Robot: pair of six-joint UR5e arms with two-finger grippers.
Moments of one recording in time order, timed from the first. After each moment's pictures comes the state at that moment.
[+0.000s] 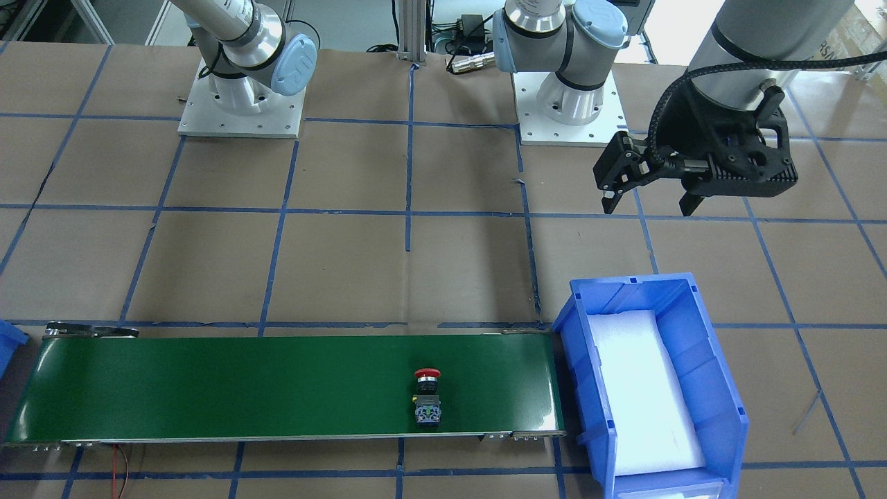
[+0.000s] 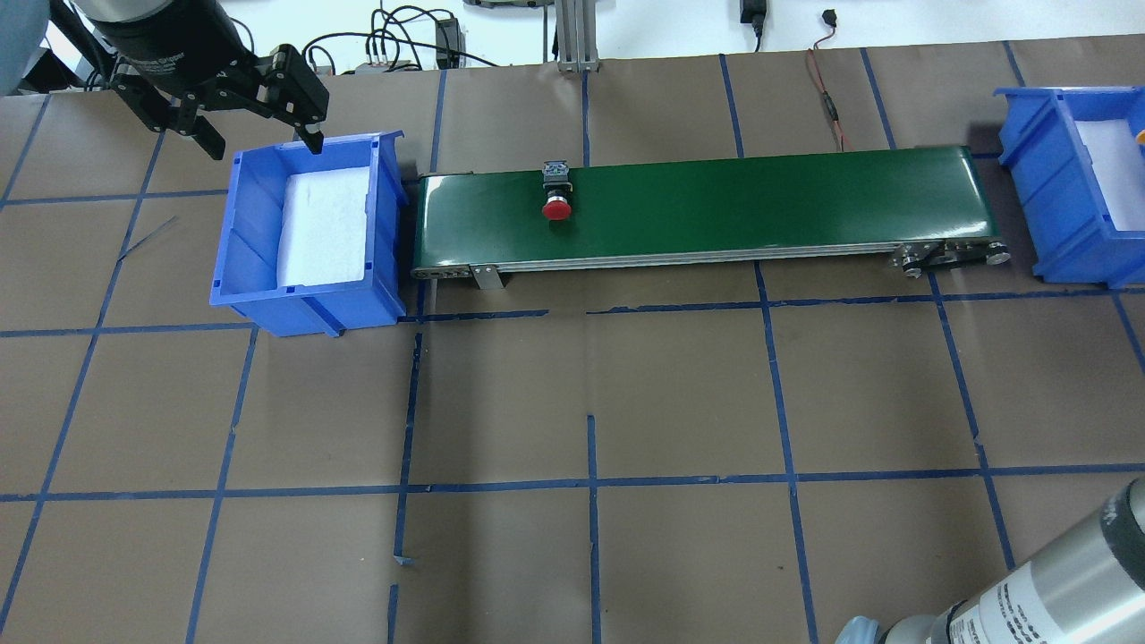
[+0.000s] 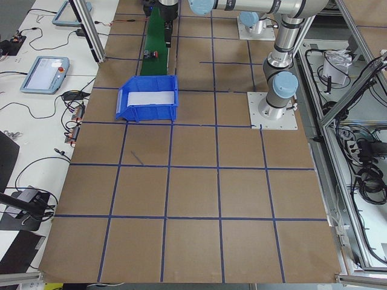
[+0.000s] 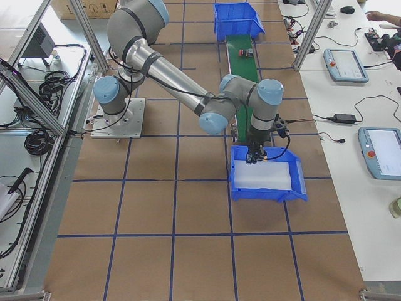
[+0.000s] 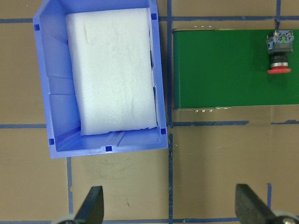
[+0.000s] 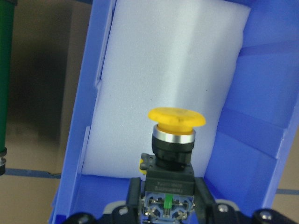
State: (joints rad) left arm -1.51 -1.67 -1.40 -1.60 1.56 0.07; right arm 0.97 -1.08 1.36 -1.99 -1.72 -0.80
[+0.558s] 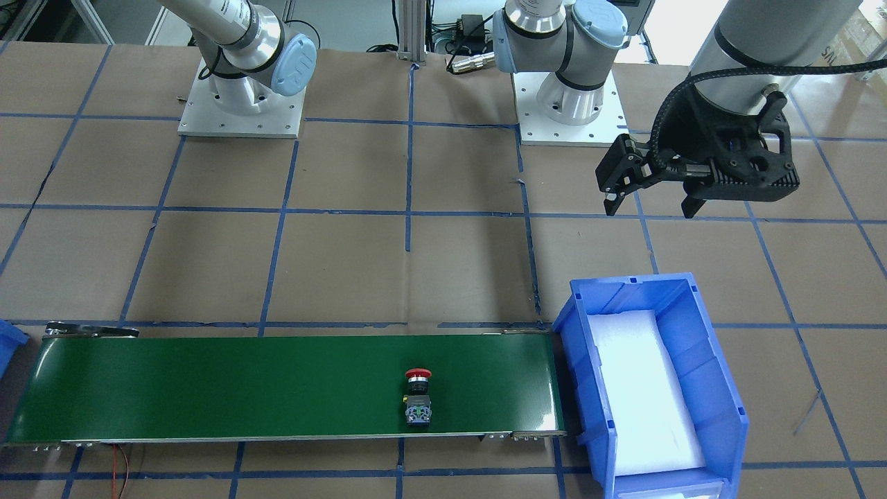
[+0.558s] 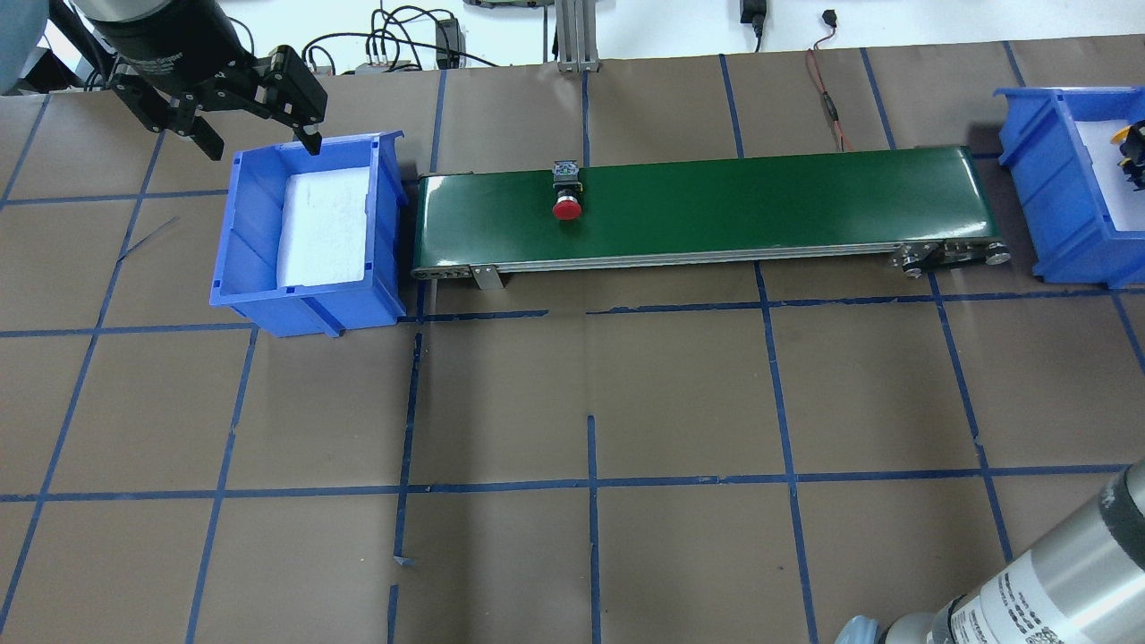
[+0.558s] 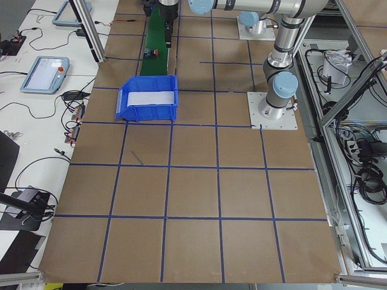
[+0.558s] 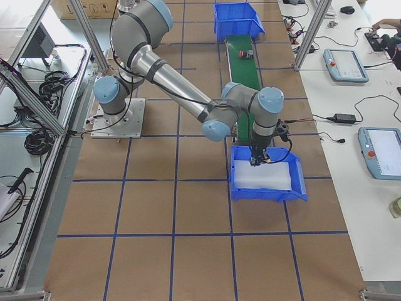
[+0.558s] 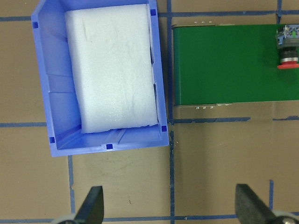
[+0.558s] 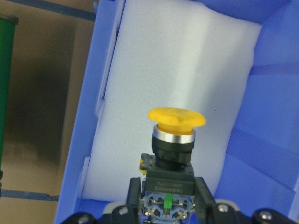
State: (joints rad) left arm -1.50 -1.68 -1.39 -1.60 1.56 0.08; right arm 0.96 -1.03 1.36 -2.03 -1.68 -0.82
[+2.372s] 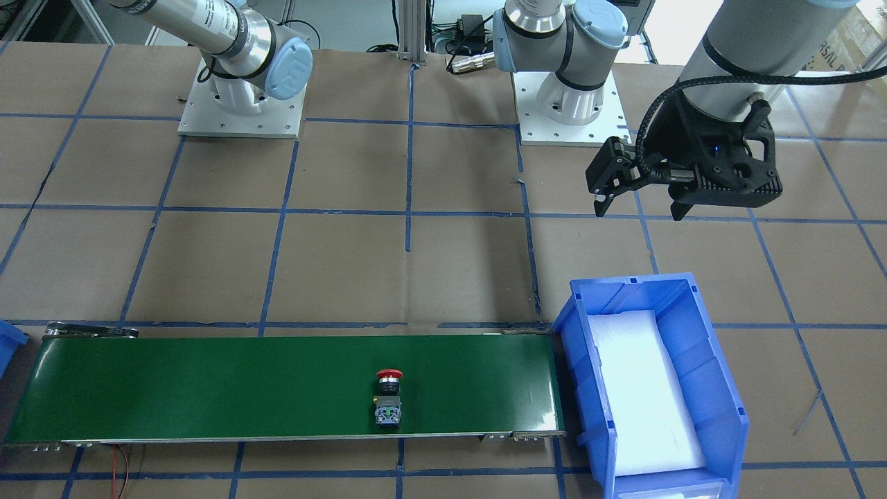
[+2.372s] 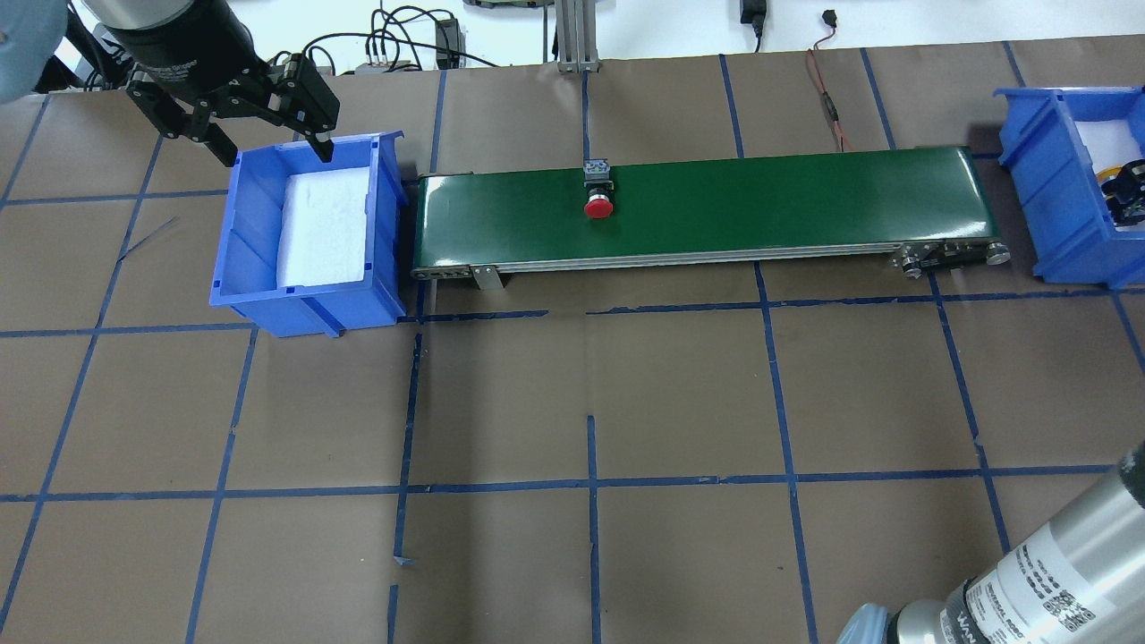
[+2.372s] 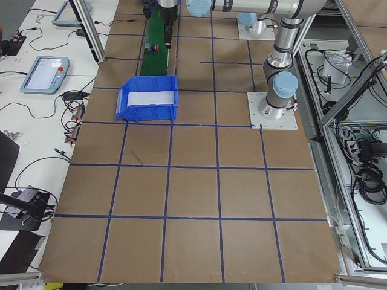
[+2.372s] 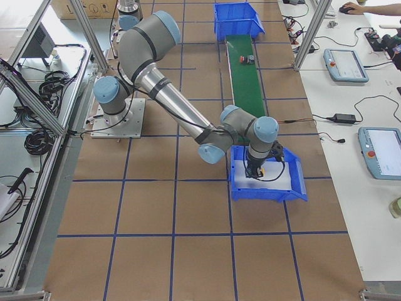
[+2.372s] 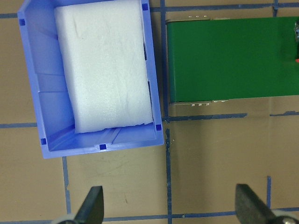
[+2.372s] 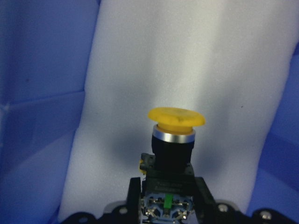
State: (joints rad) left arm -1.51 -1.68 -1.40 -1.61 1.55 0.09; right arm 0.89 -0.94 1.36 -2.06 -1.57 -0.86
